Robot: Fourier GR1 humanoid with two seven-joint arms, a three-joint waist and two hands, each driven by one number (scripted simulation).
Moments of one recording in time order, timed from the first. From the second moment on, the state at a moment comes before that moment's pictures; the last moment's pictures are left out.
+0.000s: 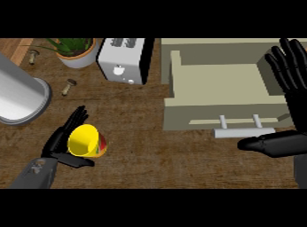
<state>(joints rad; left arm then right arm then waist) -0.46 0.27 0.13 -0.27 -0.13 -0.37 -0.92 -0.25 -0.19 -0.11 -1.88 -0.13 0.18 0.11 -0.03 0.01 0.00</state>
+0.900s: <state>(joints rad) -0.52 0.20 0.10 -0.22 -0.14 -0.43 -0.94 -0.30 -0.20 -0.12 -1.84 -0.11 0.18 0.12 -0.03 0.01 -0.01</state>
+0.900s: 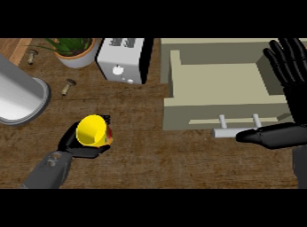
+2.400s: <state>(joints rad) -0.69 0.06 0.23 -0.64 0.07 -0.13 -0.88 -0.27 -0.21 -0.15 -1.84 -0.10 0.18 0.12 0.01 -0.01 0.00</state>
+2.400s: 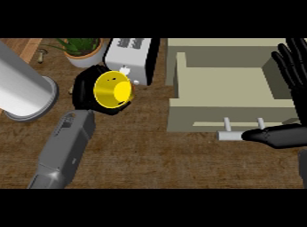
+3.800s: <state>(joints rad) -1.34 0.00 -0.15 -0.41 0.24 0.34 -0.24 -0.29 -0.21 -0.15 -1.81 -0.13 0.22 0.07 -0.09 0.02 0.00</state>
